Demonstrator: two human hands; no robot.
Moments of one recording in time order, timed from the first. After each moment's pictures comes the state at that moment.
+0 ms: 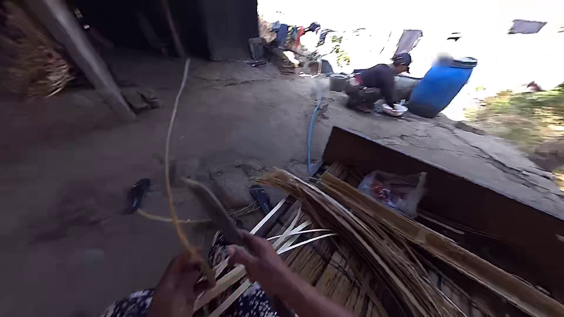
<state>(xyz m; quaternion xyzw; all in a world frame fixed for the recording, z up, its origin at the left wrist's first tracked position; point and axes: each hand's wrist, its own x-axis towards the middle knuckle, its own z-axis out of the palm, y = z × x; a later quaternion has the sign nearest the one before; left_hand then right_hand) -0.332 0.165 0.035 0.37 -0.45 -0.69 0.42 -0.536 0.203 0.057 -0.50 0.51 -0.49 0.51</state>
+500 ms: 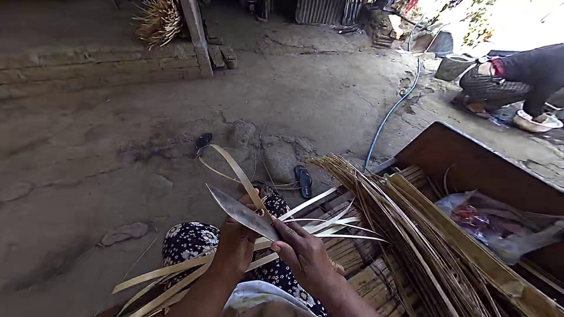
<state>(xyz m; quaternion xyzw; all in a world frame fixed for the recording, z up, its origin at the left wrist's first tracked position) -0.354 0.172 0.056 0.34 -0.24 -0.71 0.57 -0.512 0.228 0.026 -0.72 0.53 -0.42 0.15</state>
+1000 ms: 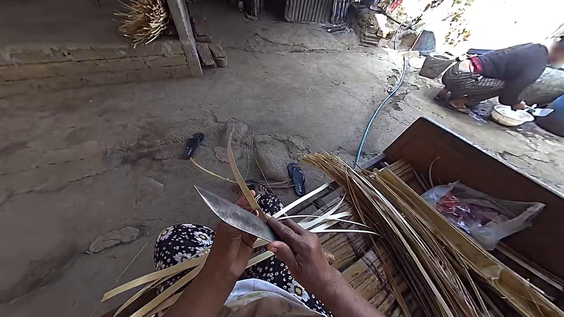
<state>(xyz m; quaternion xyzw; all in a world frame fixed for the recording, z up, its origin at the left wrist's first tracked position) -0.354 0.174 0.061 0.32 -0.17 -0.77 0.53 -0.516 0.228 0.027 -0.73 0.49 -0.46 0.13</state>
